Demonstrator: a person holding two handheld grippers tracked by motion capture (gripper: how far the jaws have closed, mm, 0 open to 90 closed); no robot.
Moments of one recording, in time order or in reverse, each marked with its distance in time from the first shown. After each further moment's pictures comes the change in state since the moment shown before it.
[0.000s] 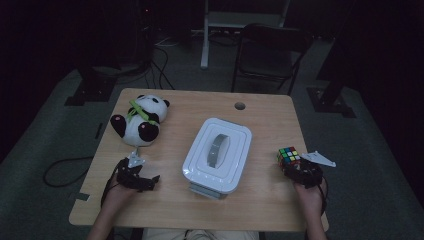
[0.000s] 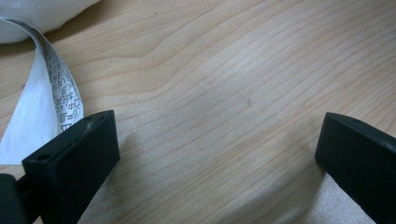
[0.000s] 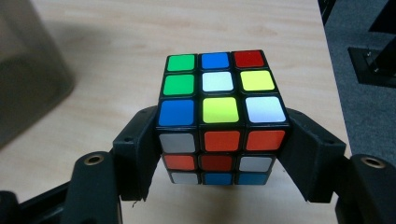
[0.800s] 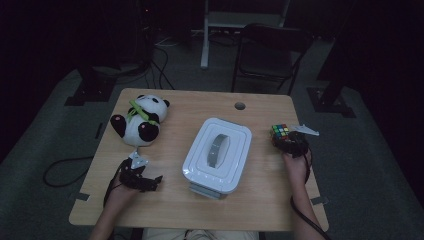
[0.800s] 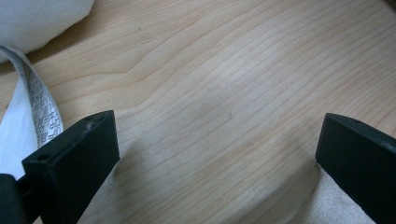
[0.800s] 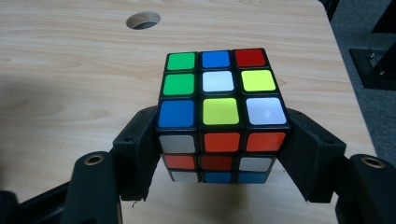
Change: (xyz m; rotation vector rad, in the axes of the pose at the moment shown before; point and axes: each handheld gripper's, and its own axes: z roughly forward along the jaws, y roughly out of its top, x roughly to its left) left arm -0.007 0.003 0.001 -0.023 -0.009 0.038; right arm -0.012 0.057 0.090 -0.010 -0.023 0.055
